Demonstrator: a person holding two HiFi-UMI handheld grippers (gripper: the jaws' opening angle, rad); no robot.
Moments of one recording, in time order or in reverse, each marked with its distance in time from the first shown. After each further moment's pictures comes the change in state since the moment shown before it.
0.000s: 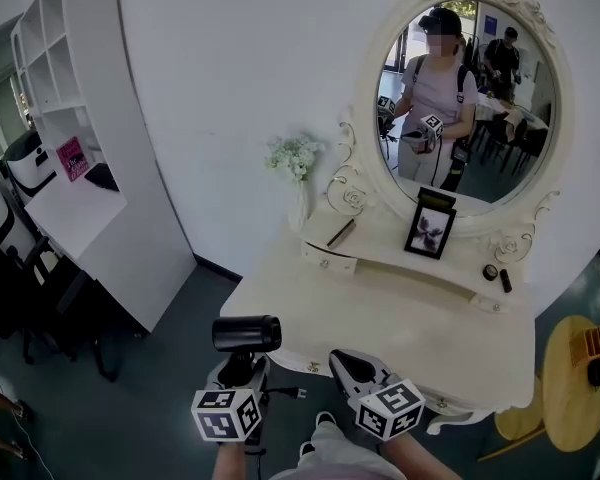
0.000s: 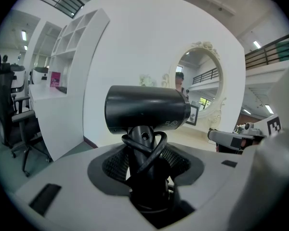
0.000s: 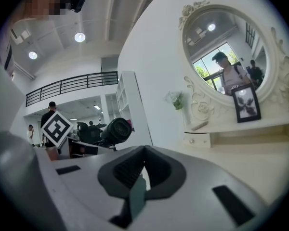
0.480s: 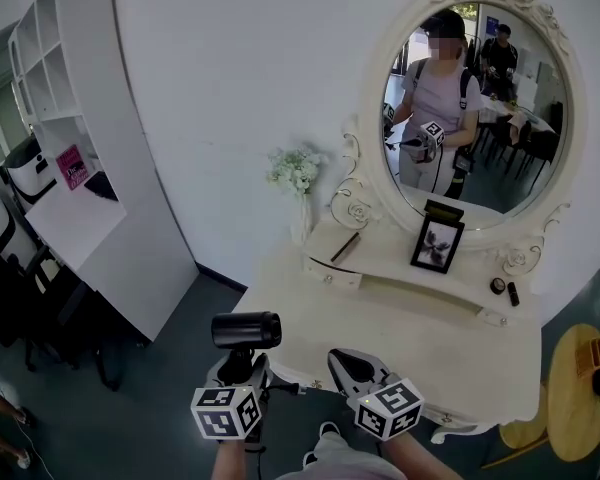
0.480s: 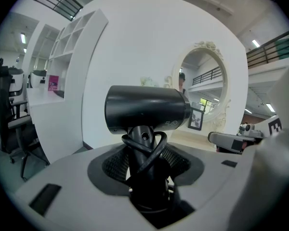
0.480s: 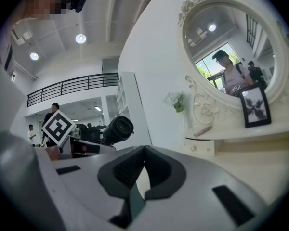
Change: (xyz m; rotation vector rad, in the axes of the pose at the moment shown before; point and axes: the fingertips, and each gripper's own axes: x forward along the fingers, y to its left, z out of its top) left arm 0.036 0.013 0.037 0.017 -0.027 0.007; right arm 0.039 -0.020 0.021 -0.006 -0.017 0.017
